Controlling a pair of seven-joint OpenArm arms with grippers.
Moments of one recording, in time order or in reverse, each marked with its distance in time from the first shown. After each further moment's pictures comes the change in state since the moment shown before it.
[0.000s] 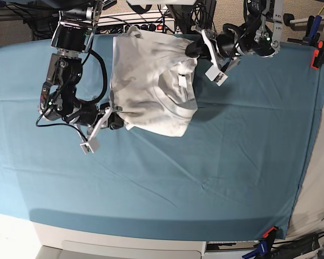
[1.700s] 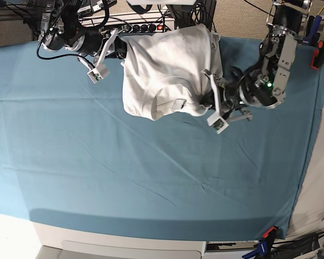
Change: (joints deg) left arm -23.2 -10.0 11.8 -4.3 9.5 2.7 -3.1; right arm -34.3 0.3 -0.1 28.8 7.7 1.6 -1.3
